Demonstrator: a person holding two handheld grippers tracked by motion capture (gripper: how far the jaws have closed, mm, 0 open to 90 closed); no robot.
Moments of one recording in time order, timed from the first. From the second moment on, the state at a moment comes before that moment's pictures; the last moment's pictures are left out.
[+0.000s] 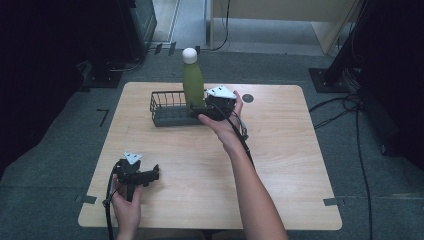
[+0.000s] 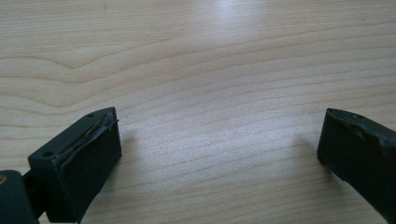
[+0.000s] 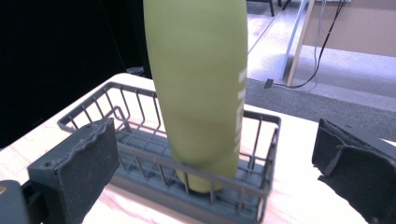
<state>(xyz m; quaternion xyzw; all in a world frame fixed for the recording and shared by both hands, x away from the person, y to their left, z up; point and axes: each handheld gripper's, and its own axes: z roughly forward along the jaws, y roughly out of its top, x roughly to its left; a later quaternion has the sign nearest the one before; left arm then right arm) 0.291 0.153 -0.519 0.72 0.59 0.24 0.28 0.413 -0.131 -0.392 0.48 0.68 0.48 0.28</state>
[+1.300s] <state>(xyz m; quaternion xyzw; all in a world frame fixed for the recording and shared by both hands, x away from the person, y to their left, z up) 0.291 0.152 -0.519 0.72 0.59 0.24 0.28 0.331 -0.209 -0.441 0.54 0.66 0.44 0.28</state>
